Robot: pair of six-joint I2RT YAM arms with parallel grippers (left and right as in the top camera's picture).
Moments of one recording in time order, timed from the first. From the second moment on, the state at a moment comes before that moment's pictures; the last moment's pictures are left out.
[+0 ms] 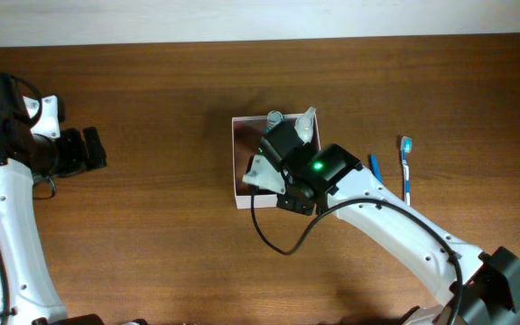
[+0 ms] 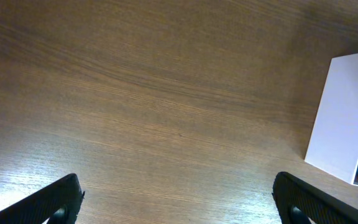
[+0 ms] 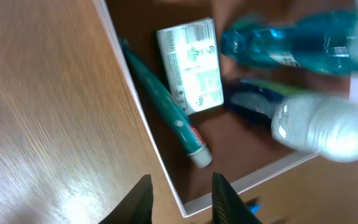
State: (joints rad) left arm 0.33 1.53 1.67 -1.36 0.11 0.06; right arm 0.69 1.64 1.35 -0.99 0.16 -0.61
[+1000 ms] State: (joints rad) left arm 0.33 1.53 1.67 -1.36 0.11 0.06; right arm -0.03 1.93 1.31 -0.94 -0.08 0.24
